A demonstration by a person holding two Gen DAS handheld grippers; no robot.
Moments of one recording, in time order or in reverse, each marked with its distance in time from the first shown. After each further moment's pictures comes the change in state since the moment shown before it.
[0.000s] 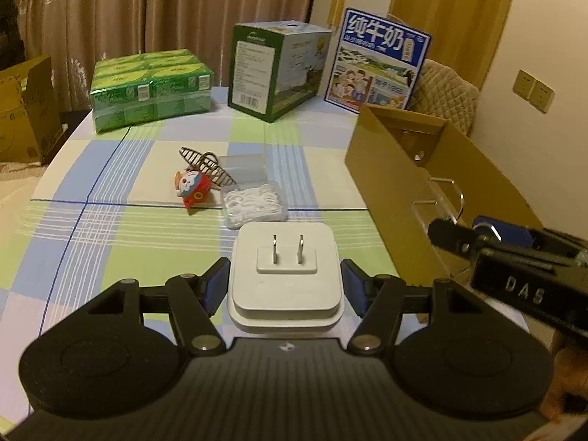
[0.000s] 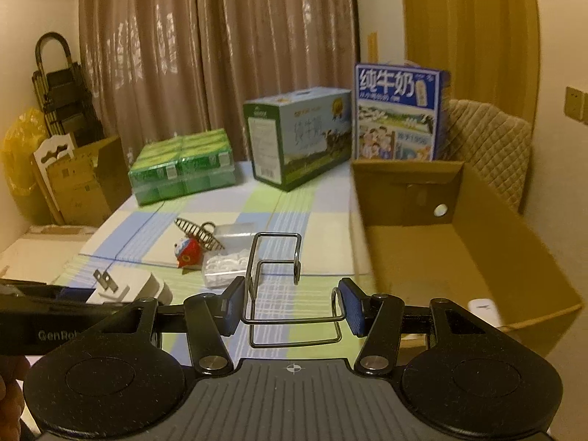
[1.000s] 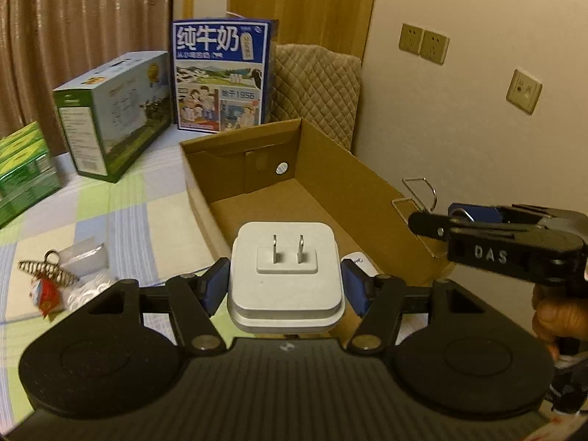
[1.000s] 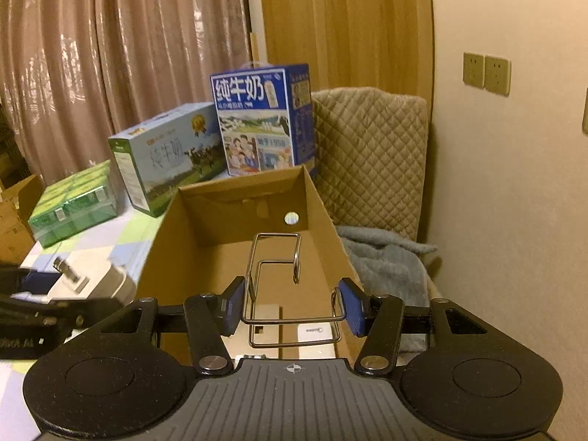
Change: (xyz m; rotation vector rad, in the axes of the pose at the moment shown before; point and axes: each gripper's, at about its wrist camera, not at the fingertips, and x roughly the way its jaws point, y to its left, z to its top) left arm 0.064 -0.168 0.061 0.295 0.020 -0.230; right arm -0.025 -0.191 0.028 0.151 0.019 -0.186
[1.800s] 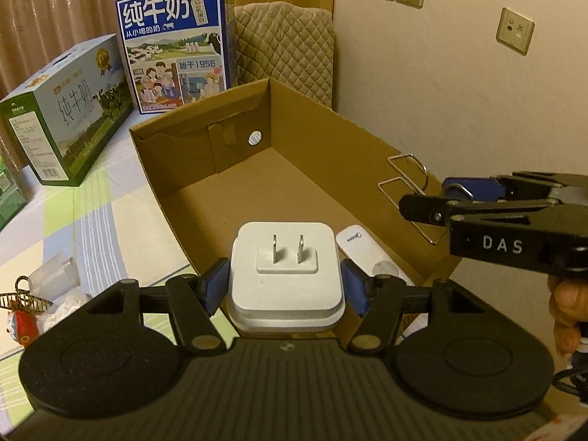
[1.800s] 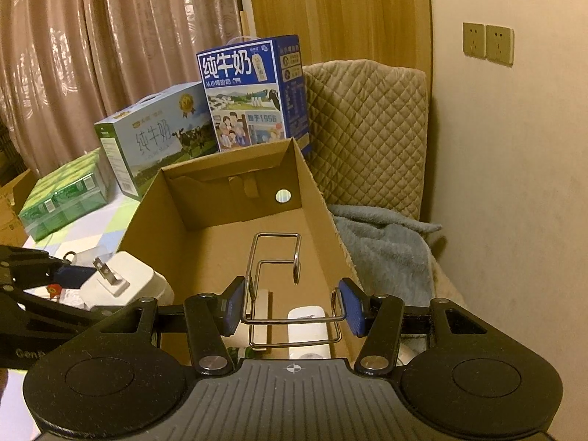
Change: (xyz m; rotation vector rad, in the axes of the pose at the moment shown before) left arm 0.063 -0.014 0.003 0.135 0.115 -0.031; right arm 0.034 -0.017 -0.006 0.028 0.057 0.009
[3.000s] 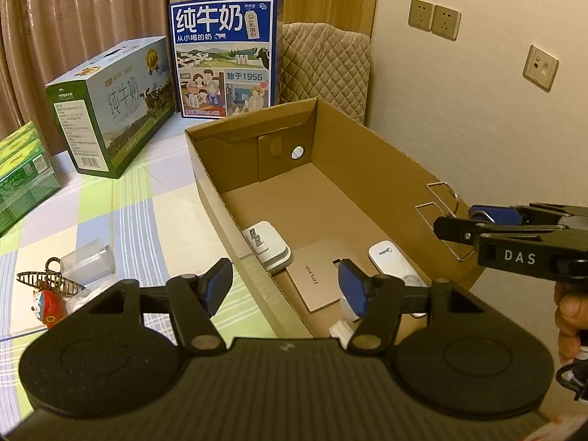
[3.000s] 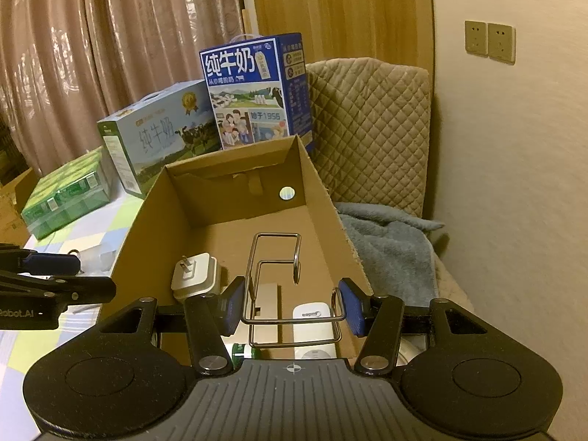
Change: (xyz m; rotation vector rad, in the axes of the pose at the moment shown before) left arm -0.033 0.031 -0.007 -0.099 -0.065 0.059; right arm -0.001 0.005 -0.002 0.003 0.004 0.002
